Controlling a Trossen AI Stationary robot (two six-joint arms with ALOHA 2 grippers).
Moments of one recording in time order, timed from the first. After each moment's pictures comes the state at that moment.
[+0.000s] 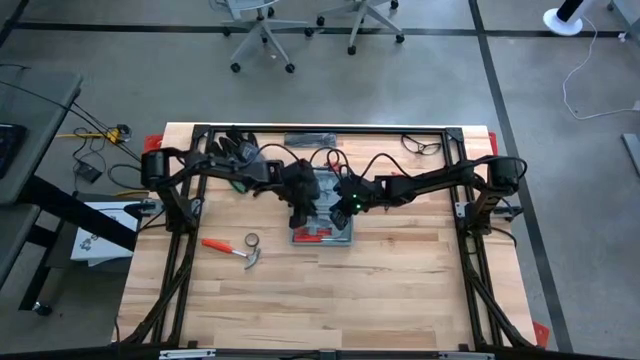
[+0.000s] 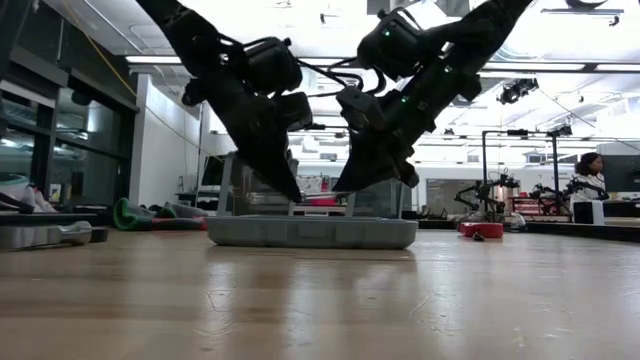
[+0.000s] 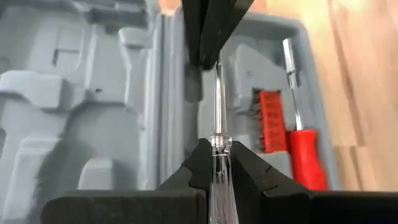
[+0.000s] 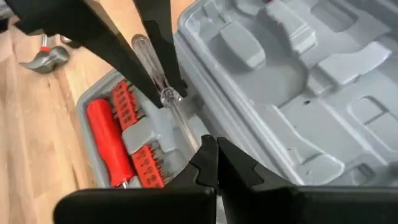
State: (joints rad) left arm 0.23 1.75 0.98 -0.18 0.31 0.10; right arm -0.09 1.77 0.97 -0.02 -0.01 0.54
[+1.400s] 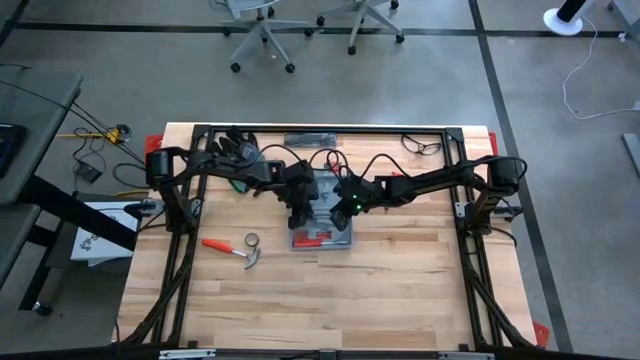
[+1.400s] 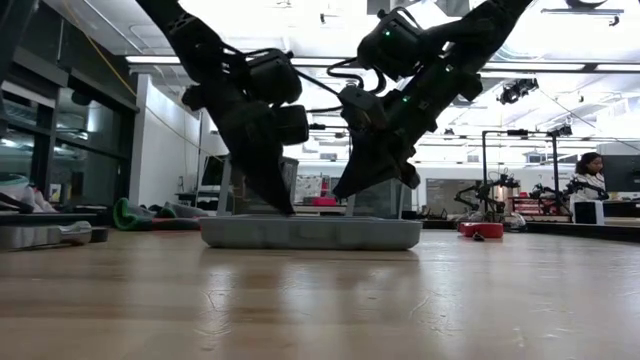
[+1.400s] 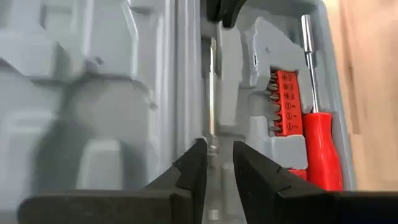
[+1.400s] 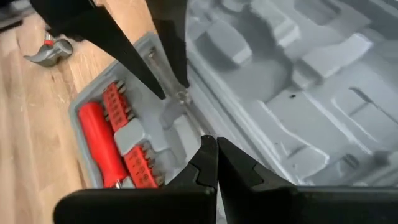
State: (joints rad) left arm 0.24 1.78 0.98 -0.23 0.37 0.03; right arm -0.09 1.77 0.97 -0.03 -0.04 0.55
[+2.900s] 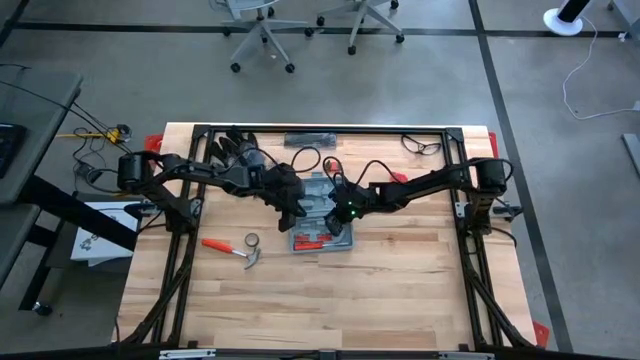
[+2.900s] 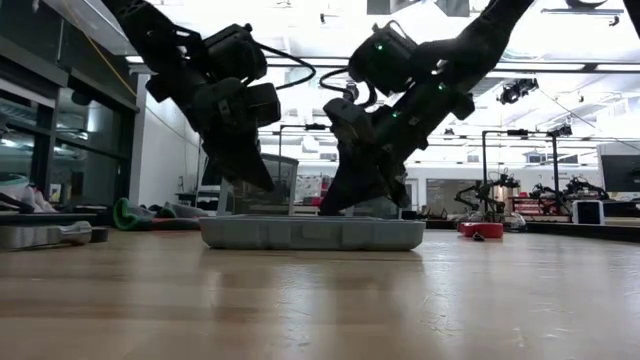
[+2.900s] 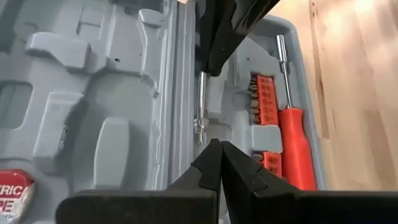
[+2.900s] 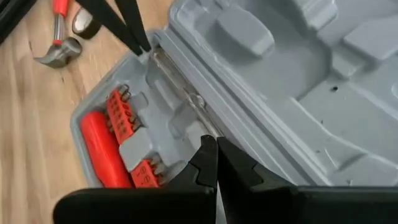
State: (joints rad) left arm 0.21 1.57 0.77 -0.05 0.30 -0.10; right arm -0.07 1.86 0.97 0.11 -0.07 0.62
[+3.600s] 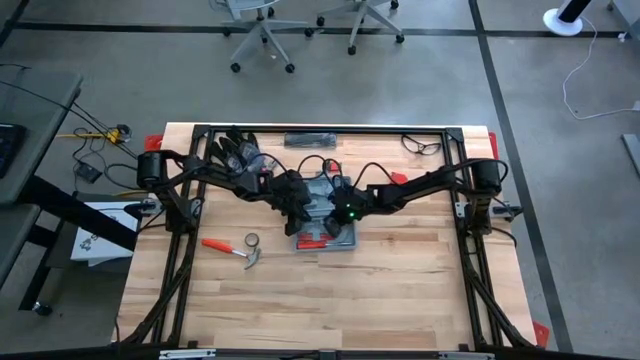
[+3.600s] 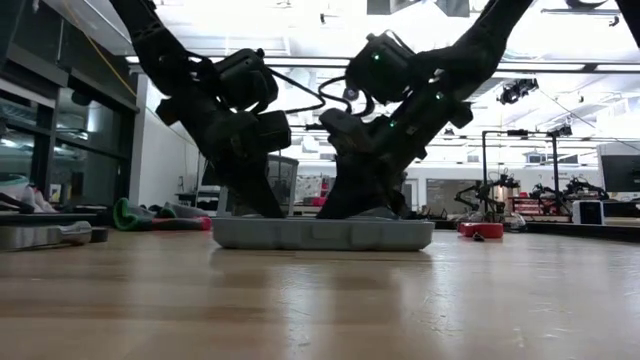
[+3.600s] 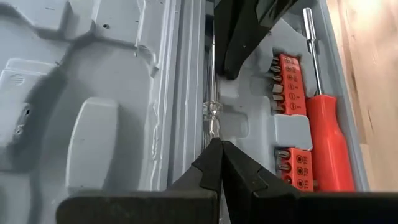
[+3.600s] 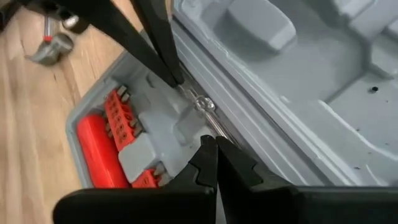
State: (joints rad) left arm 0.20 1.73 0.77 0.05 0.29 -0.10; right arm -0.06 1.93 0.97 0.12 -0.07 0.66
